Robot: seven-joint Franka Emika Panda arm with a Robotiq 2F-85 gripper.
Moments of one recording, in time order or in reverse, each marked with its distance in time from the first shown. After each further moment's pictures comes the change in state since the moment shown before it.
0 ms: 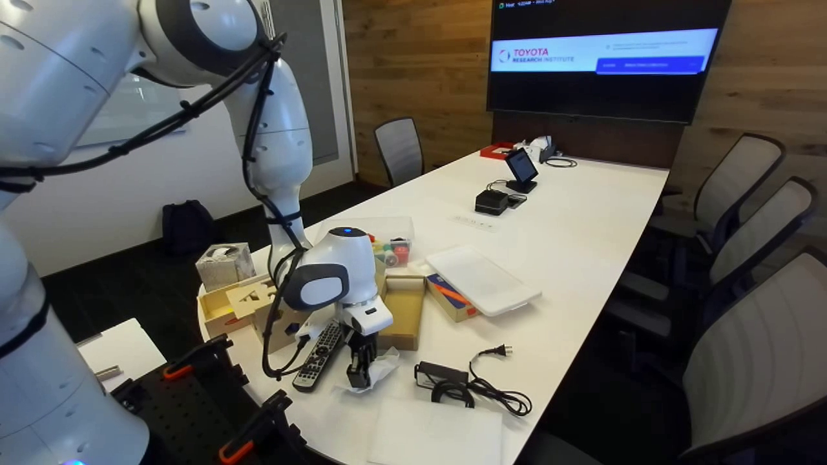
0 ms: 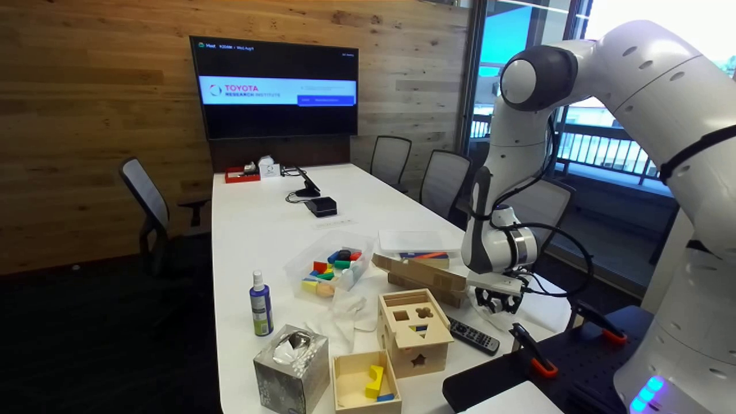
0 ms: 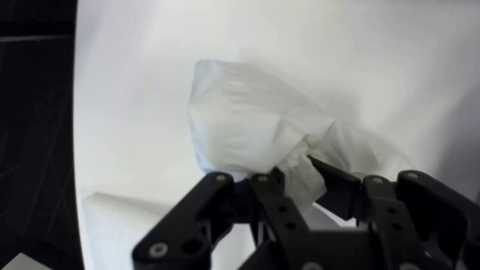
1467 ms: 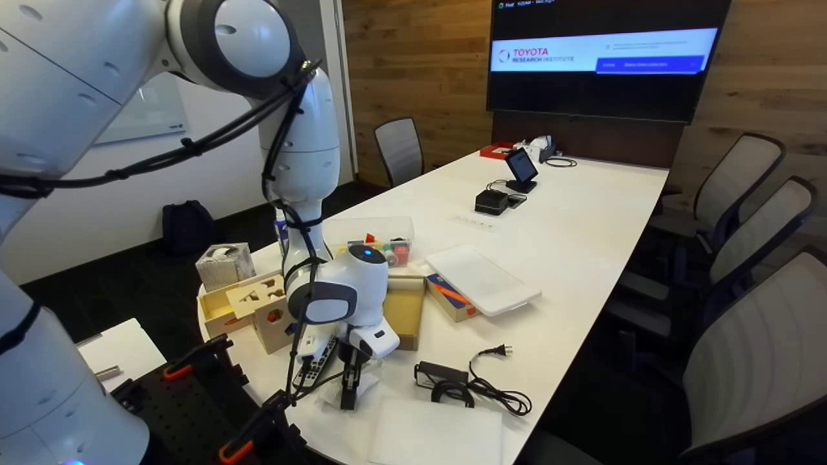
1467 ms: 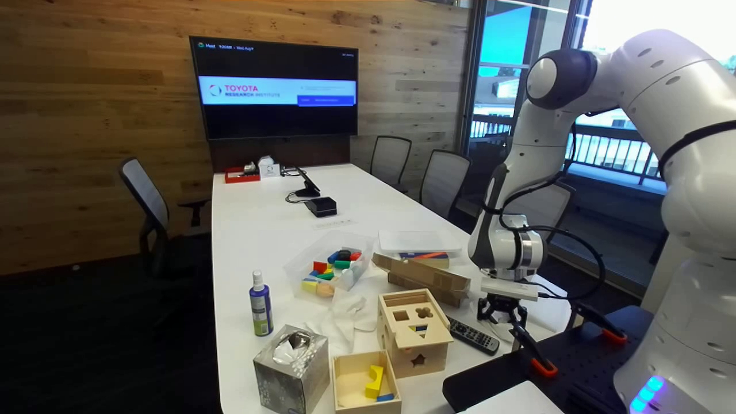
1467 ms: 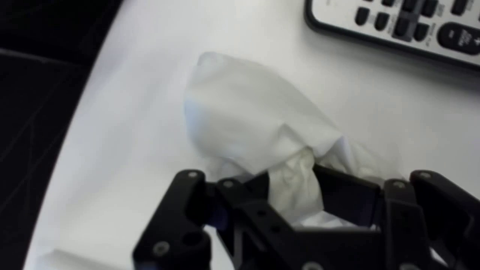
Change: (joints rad) arm -0.335 0.022 0.222 0.025 -0.012 -0.093 -0.350
